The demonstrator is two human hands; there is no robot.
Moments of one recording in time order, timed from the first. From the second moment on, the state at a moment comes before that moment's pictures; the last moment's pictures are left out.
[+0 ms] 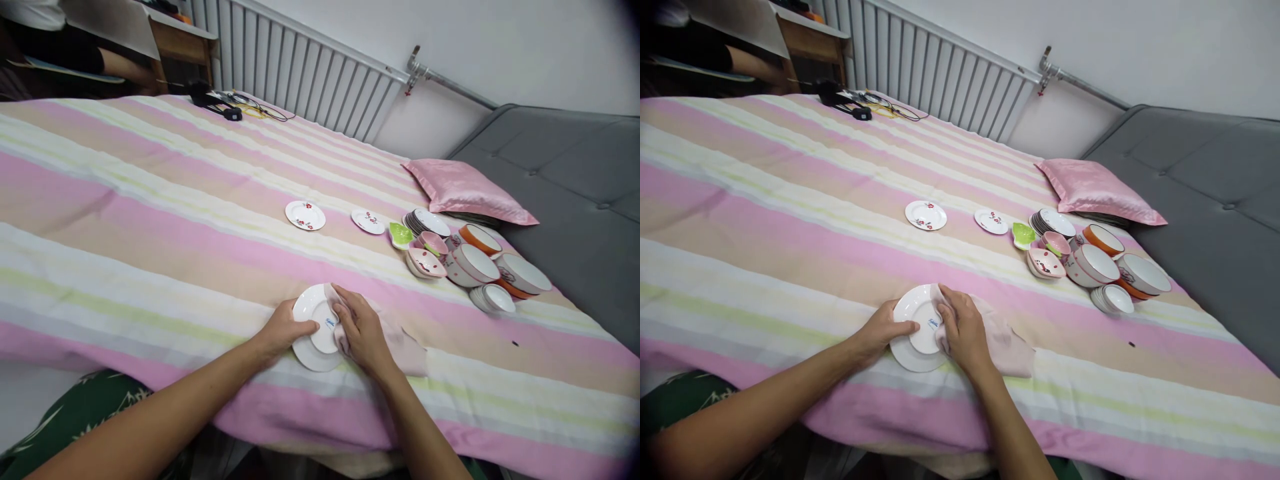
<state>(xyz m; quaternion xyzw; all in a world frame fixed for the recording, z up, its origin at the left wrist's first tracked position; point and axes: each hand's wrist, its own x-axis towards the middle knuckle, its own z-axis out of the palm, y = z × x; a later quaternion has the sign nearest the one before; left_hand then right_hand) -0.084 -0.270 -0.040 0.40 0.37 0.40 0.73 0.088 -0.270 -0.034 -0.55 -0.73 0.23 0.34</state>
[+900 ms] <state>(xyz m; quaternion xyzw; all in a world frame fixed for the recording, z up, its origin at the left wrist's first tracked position) -0.081 -0.271 -0.039 0.55 0.32 0.41 0.65 0.066 -0.285 -0.034 -0.43 -0.84 0.04 0.32</state>
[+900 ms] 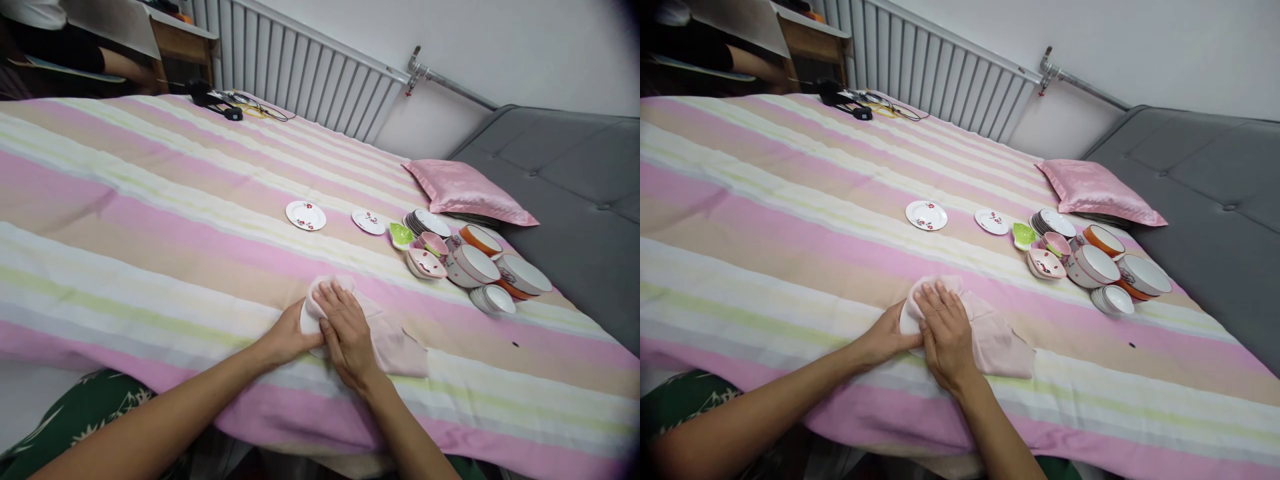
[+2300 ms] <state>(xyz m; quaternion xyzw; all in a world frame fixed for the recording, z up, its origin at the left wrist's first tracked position) -0.079 -0.271 -0.042 0.53 0.33 0.41 0.66 0.079 -0.272 -0.024 -0.46 -0.85 0.06 0.25</state>
